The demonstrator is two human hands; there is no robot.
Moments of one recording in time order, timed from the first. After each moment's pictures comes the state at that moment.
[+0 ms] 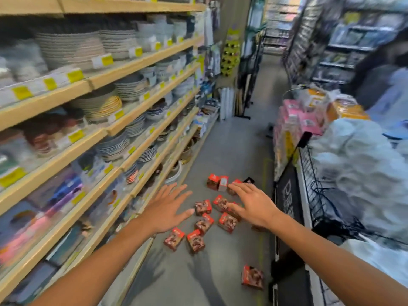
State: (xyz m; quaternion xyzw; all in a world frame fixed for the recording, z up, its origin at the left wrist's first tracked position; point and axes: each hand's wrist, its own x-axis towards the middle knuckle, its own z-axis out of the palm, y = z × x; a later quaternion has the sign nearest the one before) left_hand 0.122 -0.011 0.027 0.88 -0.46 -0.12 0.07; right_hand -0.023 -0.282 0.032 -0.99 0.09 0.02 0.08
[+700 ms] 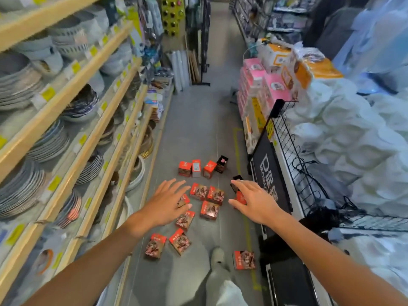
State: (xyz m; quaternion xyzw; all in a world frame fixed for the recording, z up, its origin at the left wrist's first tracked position) left_hand 0.296 -0.213 -0.056 0.80 -0.57 -0.19 0.04; right_hand 0.066 -0.423 -0.043 -0.95 0.27 0.06 0.17
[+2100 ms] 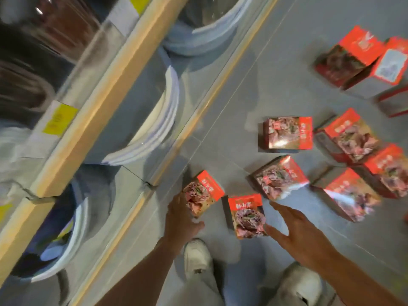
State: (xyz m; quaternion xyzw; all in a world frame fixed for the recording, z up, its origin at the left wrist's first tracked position) left_hand 0.407 -0.117 -0.836 0.90 0.07 -0.40 0.16; right_hand 0.335 -0.420 -0.774 -0.85 0.16 0.39 0.31
